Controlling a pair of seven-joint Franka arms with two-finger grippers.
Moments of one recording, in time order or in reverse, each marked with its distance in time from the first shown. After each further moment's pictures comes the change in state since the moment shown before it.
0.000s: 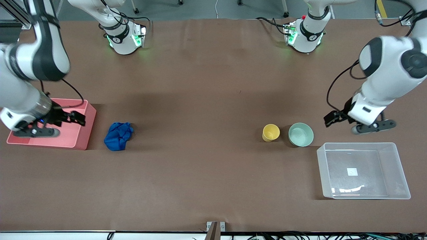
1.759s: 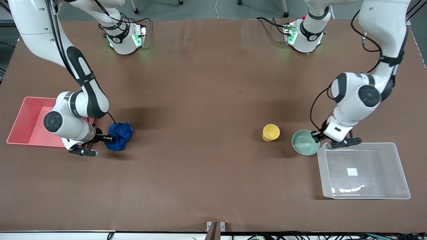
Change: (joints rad) left arm 0.004 0.177 -0.002 0.018 0.000 0.232 0.009; right arm 0.004 0.326 0.009 -0.076 0.096 0.337 0.123
